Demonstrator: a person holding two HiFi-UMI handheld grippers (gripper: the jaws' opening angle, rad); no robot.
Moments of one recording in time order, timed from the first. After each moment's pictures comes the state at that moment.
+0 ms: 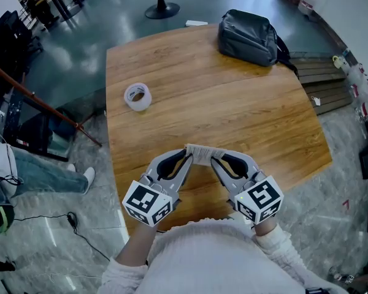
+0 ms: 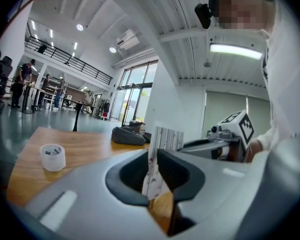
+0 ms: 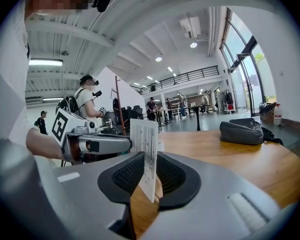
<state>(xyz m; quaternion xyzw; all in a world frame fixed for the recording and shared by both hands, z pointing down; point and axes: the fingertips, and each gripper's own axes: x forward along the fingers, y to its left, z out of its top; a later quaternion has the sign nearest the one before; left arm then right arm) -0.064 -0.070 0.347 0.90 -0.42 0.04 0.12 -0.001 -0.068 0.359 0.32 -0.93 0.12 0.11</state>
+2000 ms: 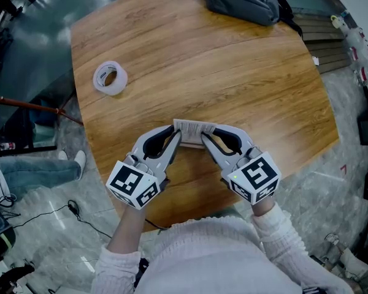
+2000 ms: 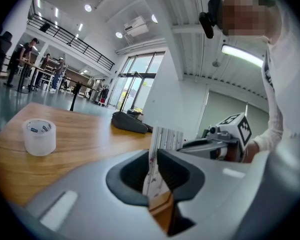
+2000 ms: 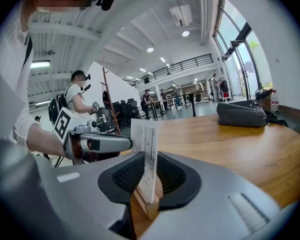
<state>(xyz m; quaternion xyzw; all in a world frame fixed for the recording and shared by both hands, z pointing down) -0.073 -0.143 0.421 0.90 -0.38 0.05 0.19 -0.010 -0.136 0.429 0.33 -0.92 0.17 0.14</state>
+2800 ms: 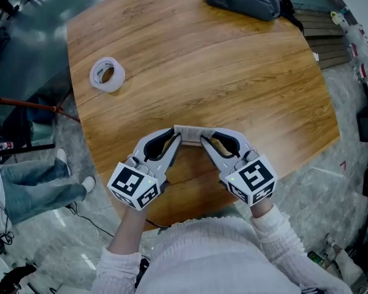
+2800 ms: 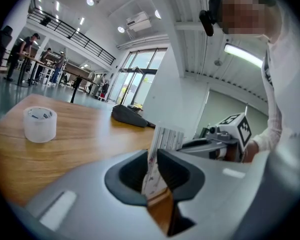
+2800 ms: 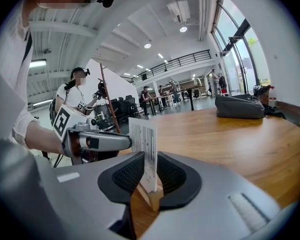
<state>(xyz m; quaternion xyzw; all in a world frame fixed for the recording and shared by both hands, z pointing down) -0.075 -0.131 0.446 0.90 -0.37 0.07 0.22 -0.012 -0.124 0.455 0.34 -0.91 0.19 0.16</state>
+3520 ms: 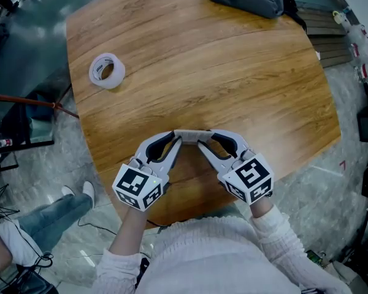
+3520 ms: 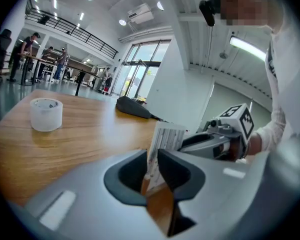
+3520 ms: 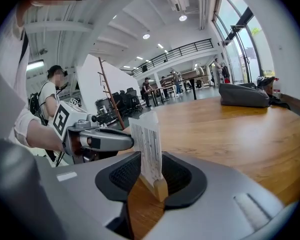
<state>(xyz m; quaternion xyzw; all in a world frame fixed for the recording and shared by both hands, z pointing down) -0.078 -0.121 0.474 0.89 -0.38 0.11 0.24 -0.019 -0.113 0.481 0.31 -0.90 0.22 0.20</state>
